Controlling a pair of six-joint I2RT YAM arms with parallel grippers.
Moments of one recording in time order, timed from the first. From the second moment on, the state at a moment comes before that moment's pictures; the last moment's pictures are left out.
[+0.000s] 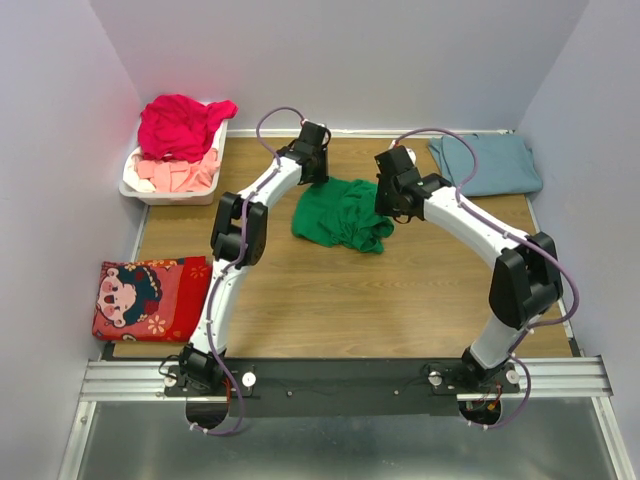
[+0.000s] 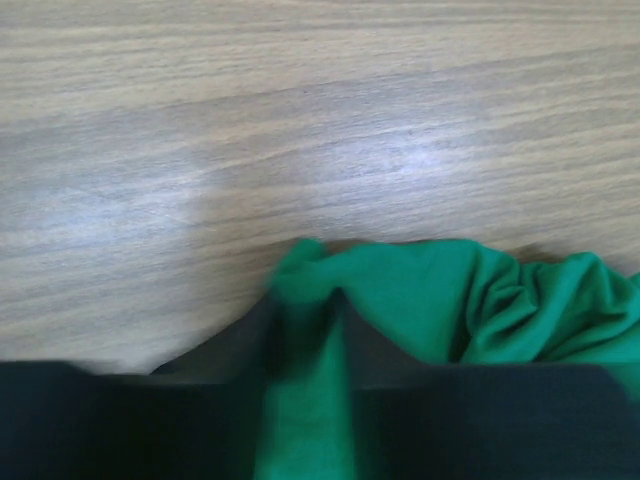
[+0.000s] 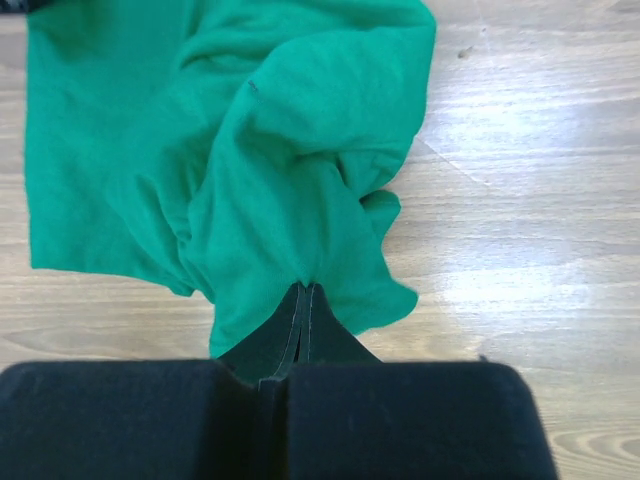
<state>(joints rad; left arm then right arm) -0.41 2.50 2.20 -0.51 0.00 -0.36 0.52 1.73 1.40 -0.58 0.22 0.52</state>
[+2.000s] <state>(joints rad) -0.36 1.38 1.98 -0.48 -0.43 -0.19 0.21 1.38 1.88 -0.53 0.64 0.31</state>
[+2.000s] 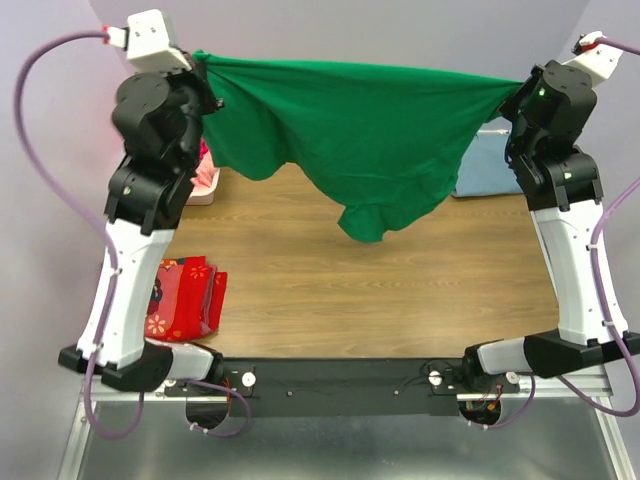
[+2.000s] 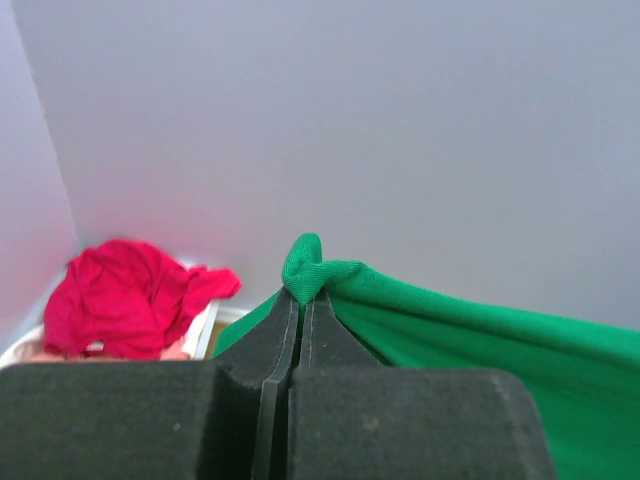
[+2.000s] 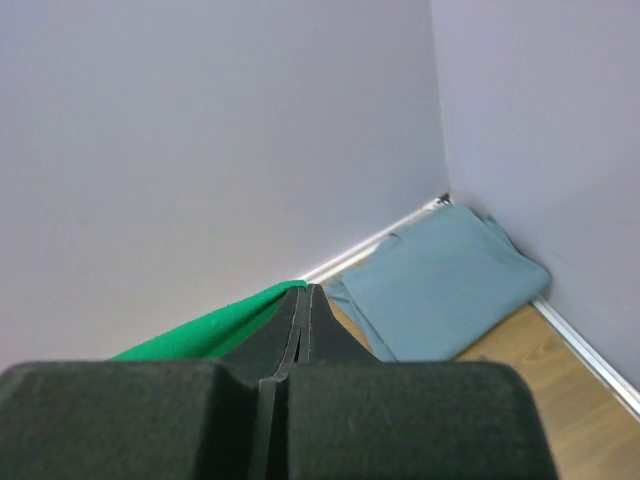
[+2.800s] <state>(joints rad) -0.35 2.09 1.91 -0.36 -0.52 -0.33 0.08 2.17 1.94 -0.41 0.49 0.45</state>
